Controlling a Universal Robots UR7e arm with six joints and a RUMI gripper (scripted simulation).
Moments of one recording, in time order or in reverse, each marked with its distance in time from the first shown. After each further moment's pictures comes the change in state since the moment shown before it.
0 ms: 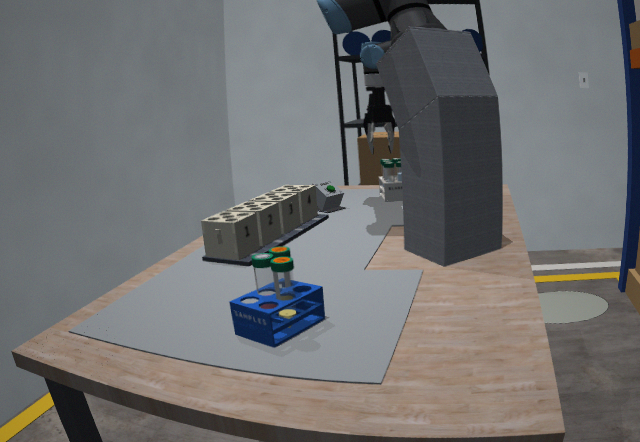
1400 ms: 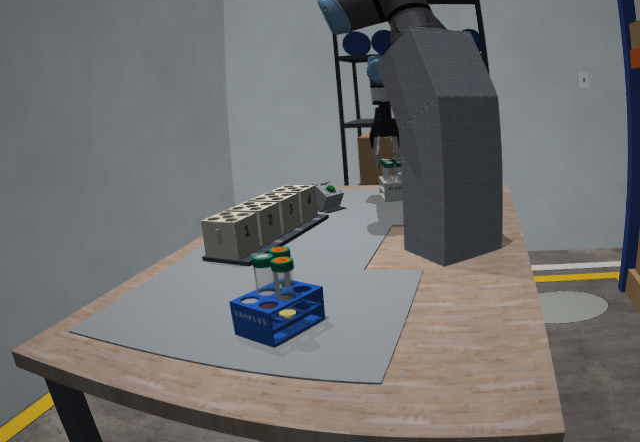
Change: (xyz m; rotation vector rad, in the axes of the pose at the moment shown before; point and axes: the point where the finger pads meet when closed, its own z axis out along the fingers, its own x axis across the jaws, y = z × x) arm 0.018 -0.016 0.048 -0.006 -0.003 -0.002
